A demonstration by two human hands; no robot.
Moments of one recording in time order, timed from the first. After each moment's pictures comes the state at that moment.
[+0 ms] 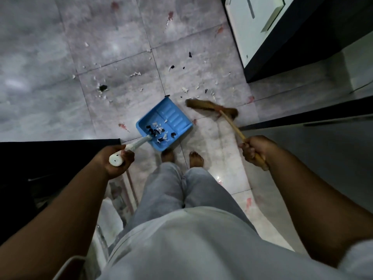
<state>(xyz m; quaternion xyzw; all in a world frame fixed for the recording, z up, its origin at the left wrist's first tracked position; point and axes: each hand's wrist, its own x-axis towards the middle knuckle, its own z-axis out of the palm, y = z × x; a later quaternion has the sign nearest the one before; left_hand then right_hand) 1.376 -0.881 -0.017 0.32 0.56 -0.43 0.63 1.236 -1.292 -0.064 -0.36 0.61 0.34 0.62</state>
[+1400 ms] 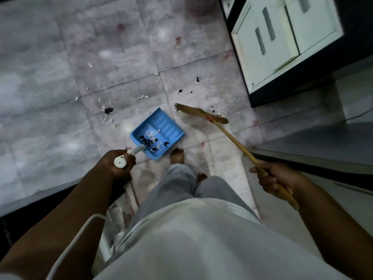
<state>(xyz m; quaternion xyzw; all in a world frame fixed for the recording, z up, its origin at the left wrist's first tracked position) 1.569 -0.828 -0.034 0.30 0.59 -0.41 0.63 1.362 -1.242 0.030 -0.33 0.61 0.33 0.64</state>
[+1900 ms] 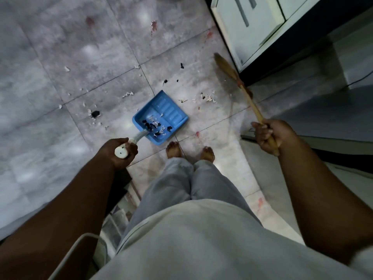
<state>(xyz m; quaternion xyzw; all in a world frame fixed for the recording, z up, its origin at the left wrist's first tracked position) 1.599 -0.911 -0.055 0.34 0.57 -0.46 0.59 1.406 -1.308 -0.021 -0.15 0.65 0.11 0.73</state>
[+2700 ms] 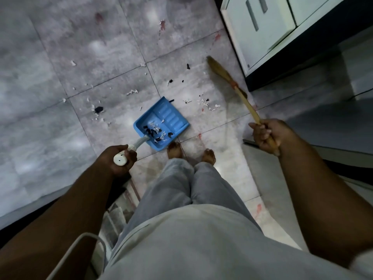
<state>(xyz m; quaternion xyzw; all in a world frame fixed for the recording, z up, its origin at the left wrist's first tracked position) 1.580 -0.891 -0.055 0.34 0.59 -0.44 0.58 1.429 -1.309 -0.033 -0.18 0.65 0.16 0.72</state>
